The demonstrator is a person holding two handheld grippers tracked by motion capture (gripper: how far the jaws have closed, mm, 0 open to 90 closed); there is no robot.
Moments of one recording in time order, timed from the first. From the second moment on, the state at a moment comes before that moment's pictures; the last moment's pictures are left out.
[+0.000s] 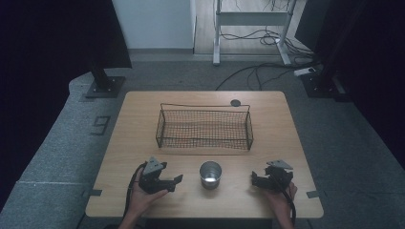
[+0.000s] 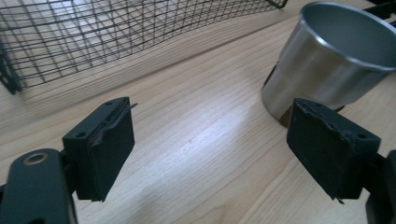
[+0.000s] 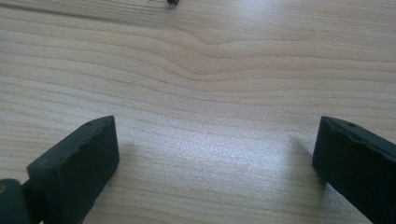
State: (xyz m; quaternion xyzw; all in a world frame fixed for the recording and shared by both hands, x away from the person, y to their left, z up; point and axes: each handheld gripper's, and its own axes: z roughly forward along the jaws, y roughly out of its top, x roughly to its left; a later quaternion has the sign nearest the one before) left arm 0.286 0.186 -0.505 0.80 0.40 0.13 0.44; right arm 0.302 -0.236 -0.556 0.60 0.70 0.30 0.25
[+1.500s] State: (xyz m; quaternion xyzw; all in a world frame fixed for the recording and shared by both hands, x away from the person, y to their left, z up) left arm 0.278 0.140 -0.487 0.81 0.34 0.11 0.46; right arm 0.303 -0.236 -0.556 0.60 0.70 0.30 0.25
